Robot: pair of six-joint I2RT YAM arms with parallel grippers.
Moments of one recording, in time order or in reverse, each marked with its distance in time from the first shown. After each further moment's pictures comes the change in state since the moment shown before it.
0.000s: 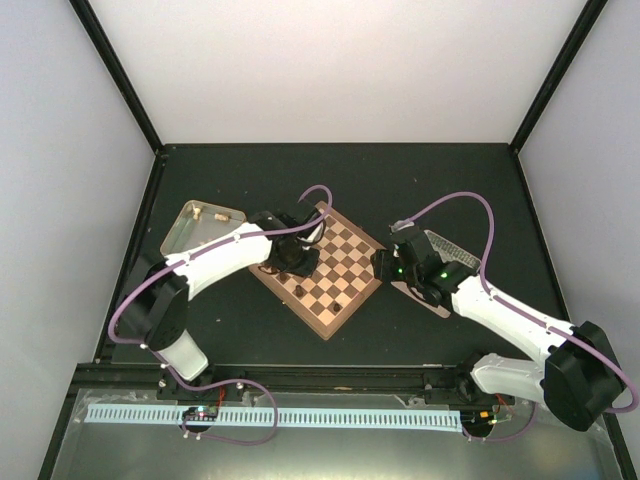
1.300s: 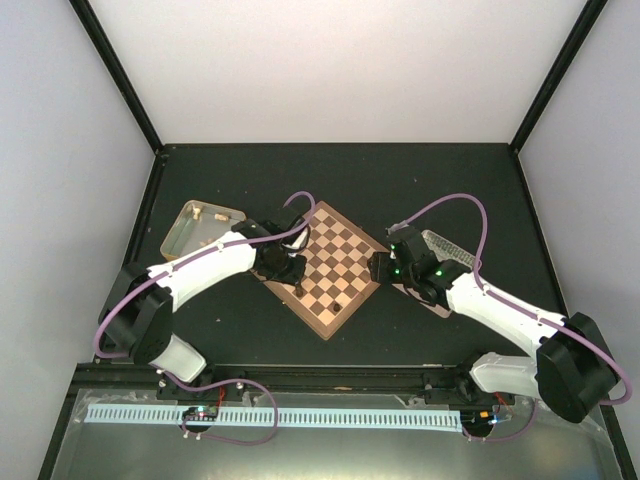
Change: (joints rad) left arm 0.048 -0.127 -0.136 0.000 0.048 -0.019; right arm 0.000 0.050 0.000 0.005 -0.054 0.039
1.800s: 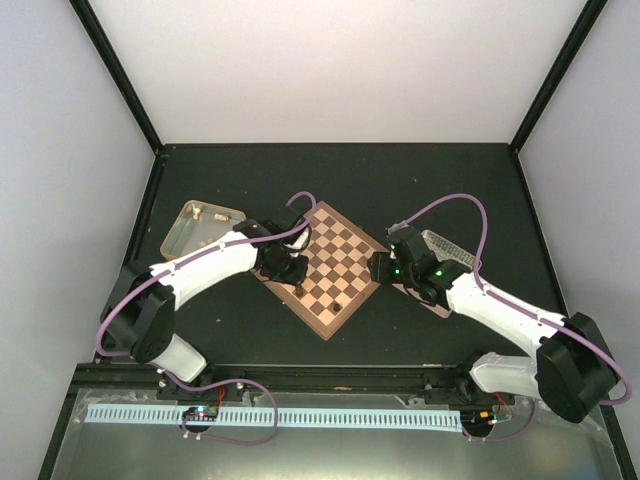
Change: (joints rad) left arm 0.000 0.020 0.000 0.019 0.047 -0.010; right arm 0.000 0.000 0.000 0.000 0.000 0.002
